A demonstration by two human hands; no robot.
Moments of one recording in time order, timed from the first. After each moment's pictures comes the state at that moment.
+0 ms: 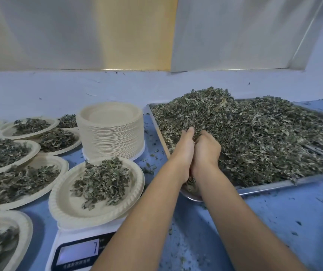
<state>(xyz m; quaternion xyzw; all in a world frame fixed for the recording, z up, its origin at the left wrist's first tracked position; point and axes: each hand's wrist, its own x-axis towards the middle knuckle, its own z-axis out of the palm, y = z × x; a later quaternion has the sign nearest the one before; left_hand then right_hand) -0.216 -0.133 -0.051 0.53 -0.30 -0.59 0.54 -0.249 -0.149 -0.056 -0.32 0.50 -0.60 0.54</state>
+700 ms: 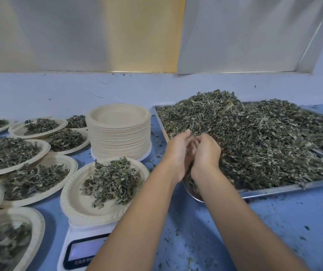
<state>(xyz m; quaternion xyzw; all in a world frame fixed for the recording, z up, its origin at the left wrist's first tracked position) -0.192 -0.121 -0.045 0.42 -0.24 -0.62 0.62 -0.239 -0.146 -0.057 -0.27 0.43 -0.62 0.60</state>
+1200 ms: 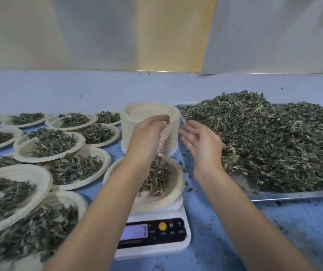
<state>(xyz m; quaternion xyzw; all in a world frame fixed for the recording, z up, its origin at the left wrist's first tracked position) -0.097 -0.032 -0.016 0.54 -0.39 -0.31 0.67 -0.189 -0.096 -0.038 -0.38 0.31 -0.57 0.66</state>
